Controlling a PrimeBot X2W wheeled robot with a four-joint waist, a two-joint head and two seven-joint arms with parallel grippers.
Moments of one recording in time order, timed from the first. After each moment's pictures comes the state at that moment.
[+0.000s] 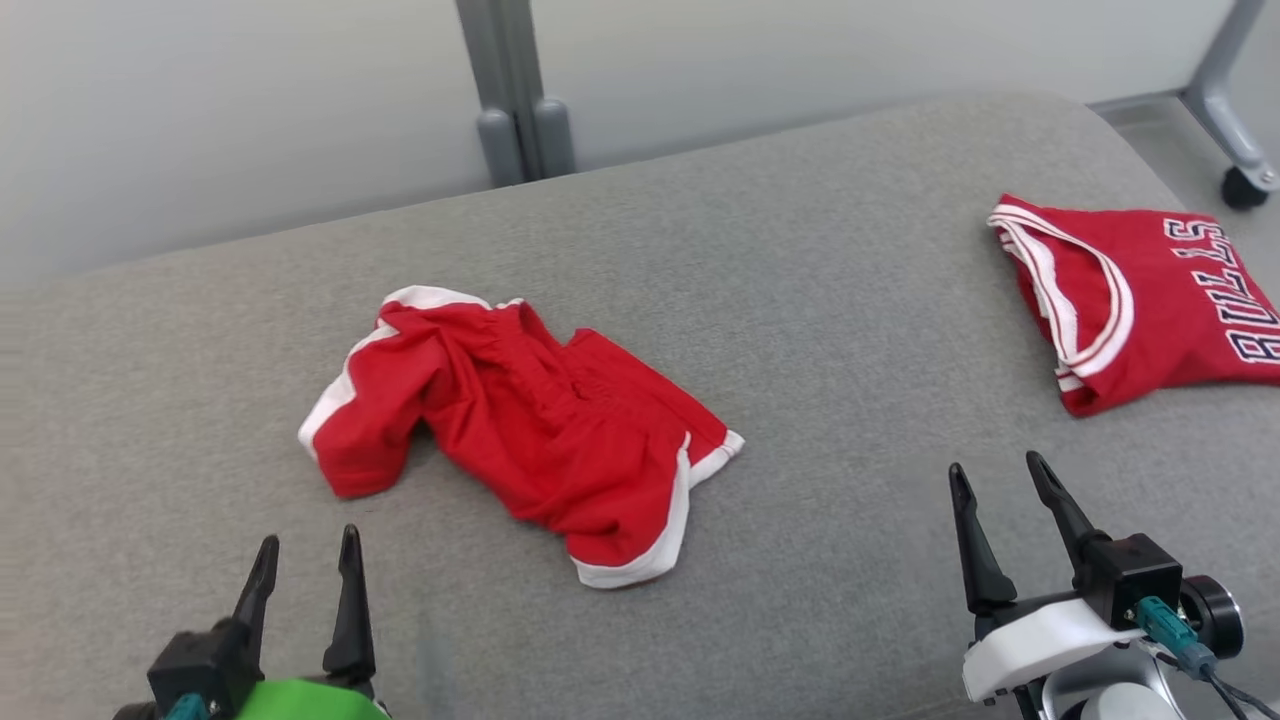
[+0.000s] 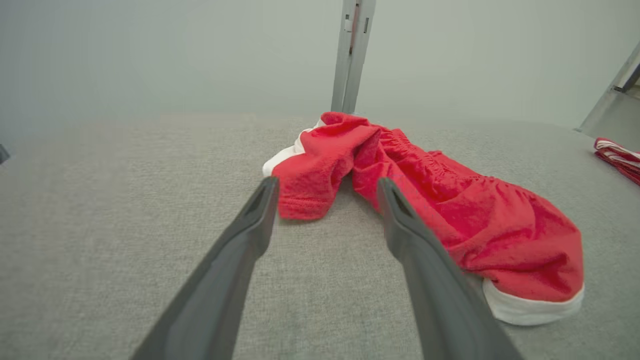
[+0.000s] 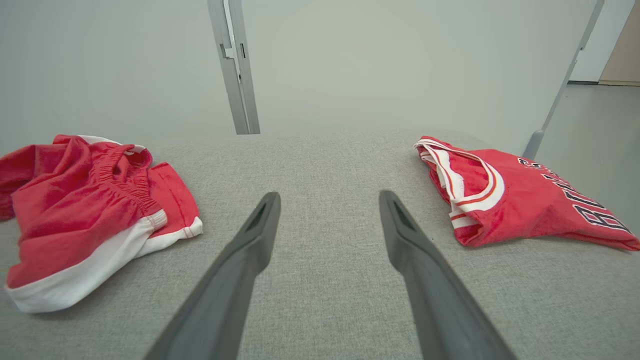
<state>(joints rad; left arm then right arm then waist) 0.03 0.26 -0.25 0.17 -0.48 0.10 -0.26 0.00 -0.05 0.00 0.19 0.03 0.13 -0.26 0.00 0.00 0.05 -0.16</state>
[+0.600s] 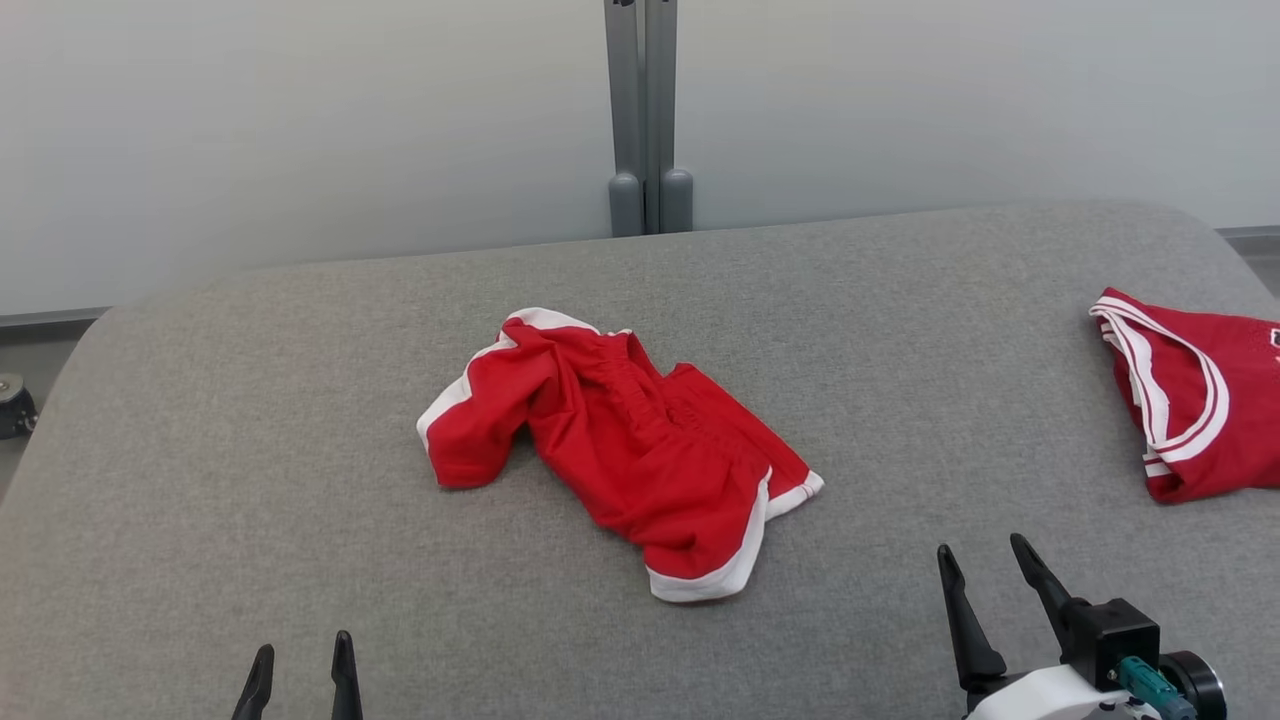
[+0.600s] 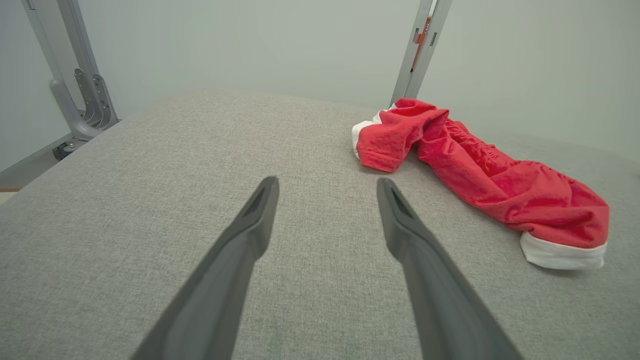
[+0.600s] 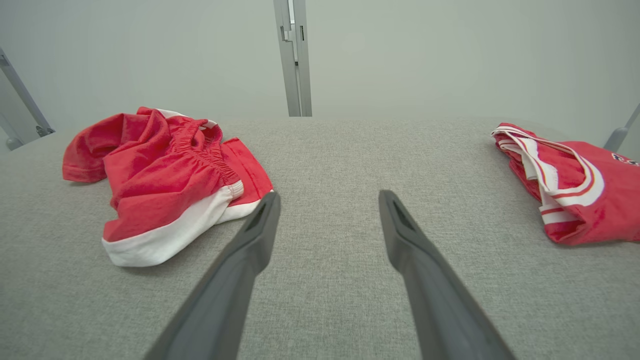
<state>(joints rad) 0.24 0.07 0.00 0.15 -0.29 -0.09 -0.26 0.09 -0.05 0.02 0.25 0.06 0.13 -0.26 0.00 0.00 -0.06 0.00</state>
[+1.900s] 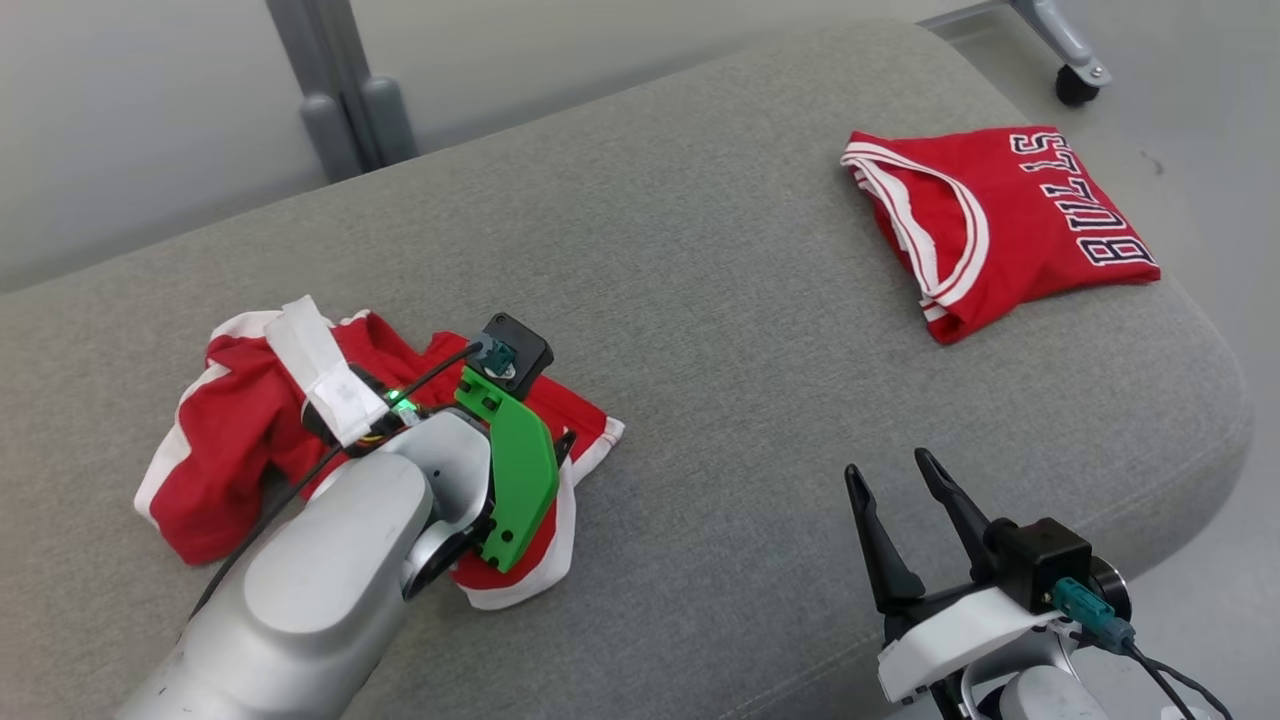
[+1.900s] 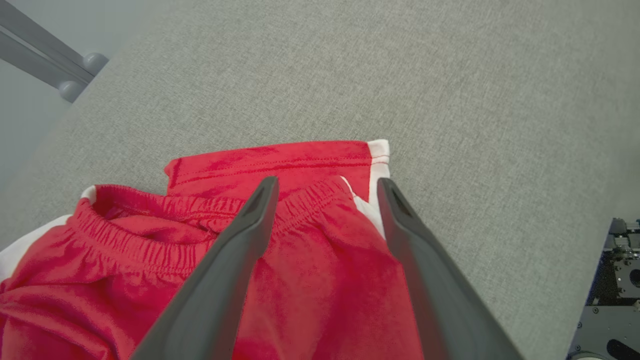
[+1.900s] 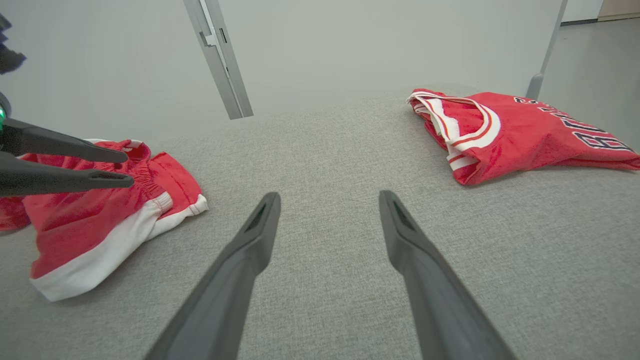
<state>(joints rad) -0.69 0.29 -0.84 0.47 -0.55 -0.13 0.47 -0.06 -0.05 0.18 0.25 0.17 0.13 -0.26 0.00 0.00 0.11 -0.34</state>
